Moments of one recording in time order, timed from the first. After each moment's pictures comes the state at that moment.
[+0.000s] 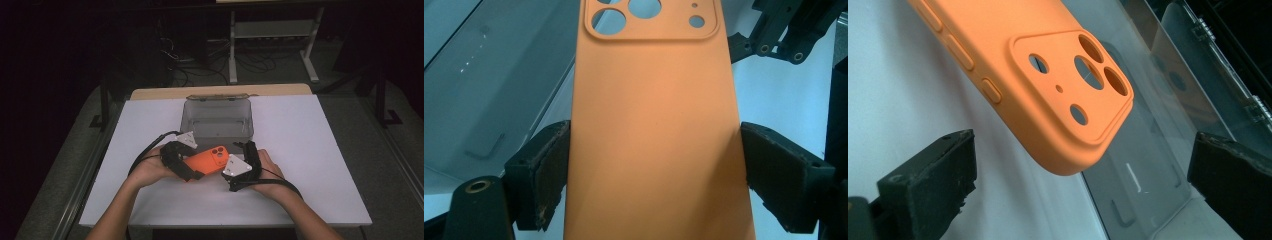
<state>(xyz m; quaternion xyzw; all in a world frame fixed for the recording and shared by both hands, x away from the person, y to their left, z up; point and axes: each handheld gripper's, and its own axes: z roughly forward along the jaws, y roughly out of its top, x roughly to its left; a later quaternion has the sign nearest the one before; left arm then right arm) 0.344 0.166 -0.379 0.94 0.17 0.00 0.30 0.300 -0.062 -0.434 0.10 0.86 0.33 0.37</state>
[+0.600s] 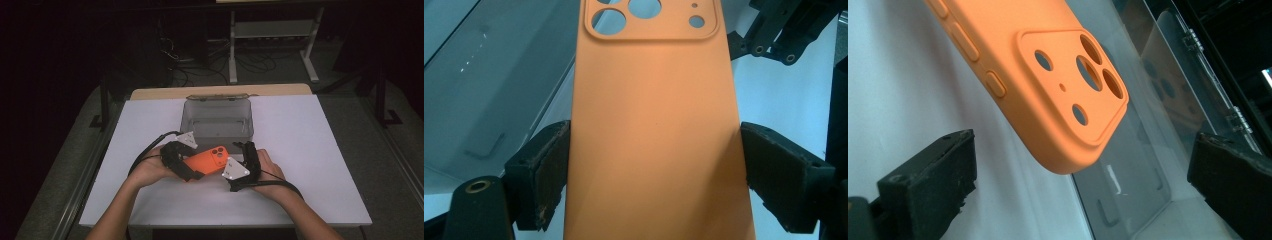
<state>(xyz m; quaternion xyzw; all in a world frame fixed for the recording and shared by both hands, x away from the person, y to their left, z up) 0.344 0.166 -0.380 0.94 0.18 0.00 0.30 0.296 -0.060 -0.436 0.07 0.86 0.31 0.40</state>
